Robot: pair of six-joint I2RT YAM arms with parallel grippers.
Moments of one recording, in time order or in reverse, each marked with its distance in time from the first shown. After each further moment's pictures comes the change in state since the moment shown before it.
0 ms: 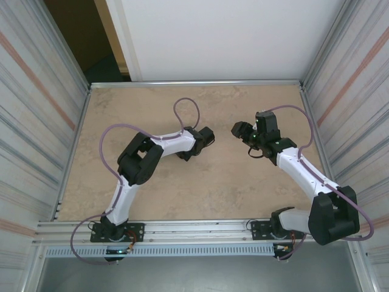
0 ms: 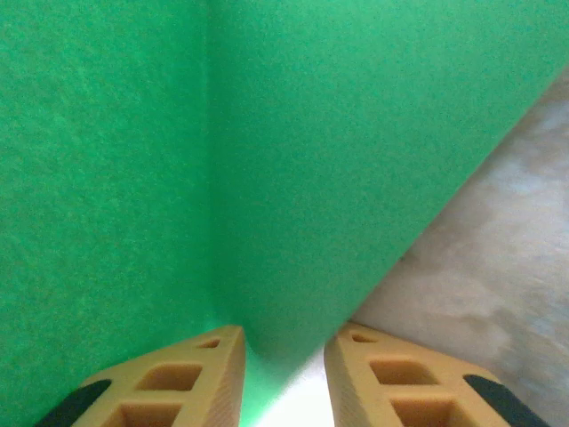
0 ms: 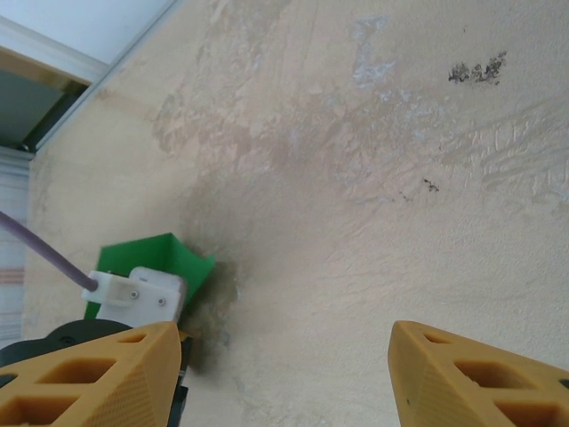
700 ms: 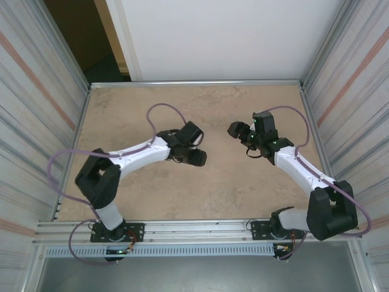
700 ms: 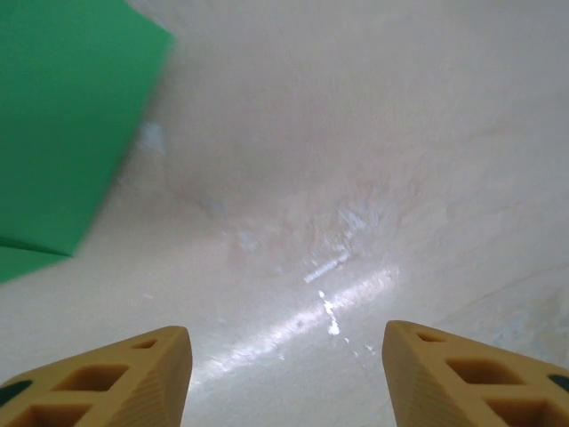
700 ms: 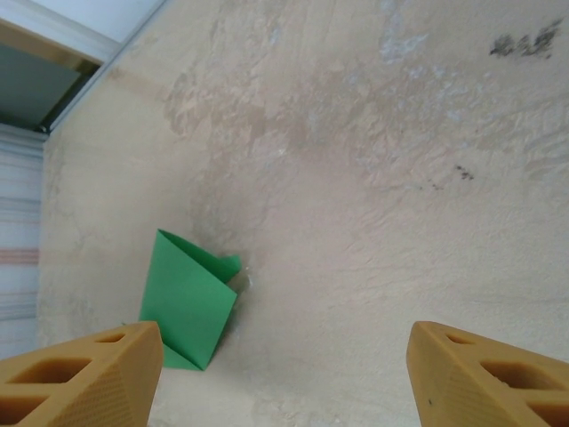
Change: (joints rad) left arm 0.036 -0.499 -0.345 0.323 0.774 -0.225; right arm 0.018 0.052 -0.014 0.065 -0.057 0.004
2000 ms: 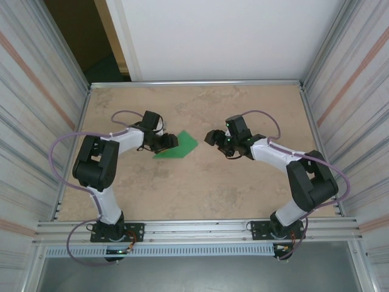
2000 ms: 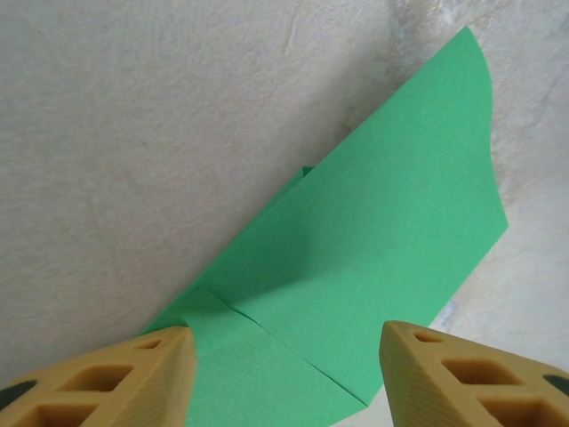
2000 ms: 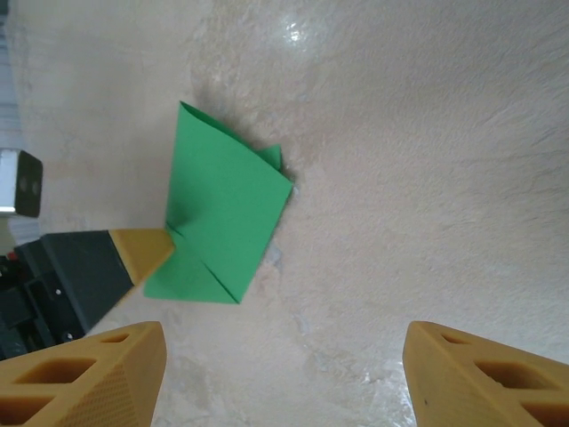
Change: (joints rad) left arm 0.426 0.153 -0.138 0.282 0.301 -0.079; right arm 0.191 0.281 0.080 0.082 -0.081 0.176
